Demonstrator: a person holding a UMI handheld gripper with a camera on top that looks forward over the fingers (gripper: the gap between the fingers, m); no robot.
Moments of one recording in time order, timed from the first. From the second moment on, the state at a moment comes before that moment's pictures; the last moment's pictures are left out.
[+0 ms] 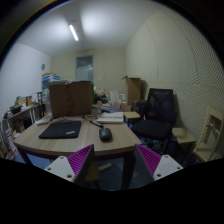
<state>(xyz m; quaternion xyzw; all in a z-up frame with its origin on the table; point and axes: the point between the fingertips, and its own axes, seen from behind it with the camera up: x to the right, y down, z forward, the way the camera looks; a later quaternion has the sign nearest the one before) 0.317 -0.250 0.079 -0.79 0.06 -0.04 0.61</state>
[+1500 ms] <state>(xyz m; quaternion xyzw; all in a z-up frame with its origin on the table) 0.289 -0.049 0.044 -0.74 0.10 -0.08 0.66</state>
